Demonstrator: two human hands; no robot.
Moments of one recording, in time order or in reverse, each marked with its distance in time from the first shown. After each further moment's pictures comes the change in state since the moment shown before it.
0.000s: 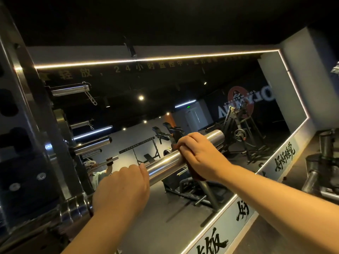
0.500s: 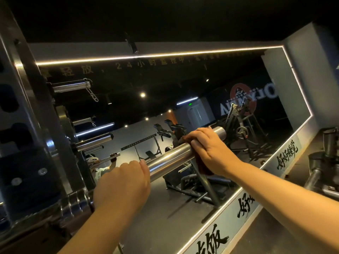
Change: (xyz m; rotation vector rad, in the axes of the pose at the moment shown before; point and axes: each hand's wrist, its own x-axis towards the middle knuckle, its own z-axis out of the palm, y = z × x) left_hand 0.002 0.002 -0.001 0.106 -0.033 0.036; right_hand -0.008 0.029 -0.007 0.071 0.044 0.026
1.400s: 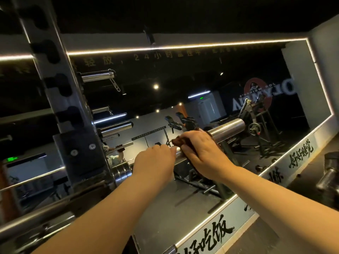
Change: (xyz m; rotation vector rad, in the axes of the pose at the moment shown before) left_hand -0.005 -0.014 -0.003 -0.176 -0.050 0.051; right_hand -0.017 -0.109 0.035 -0.032 -0.028 -0.091
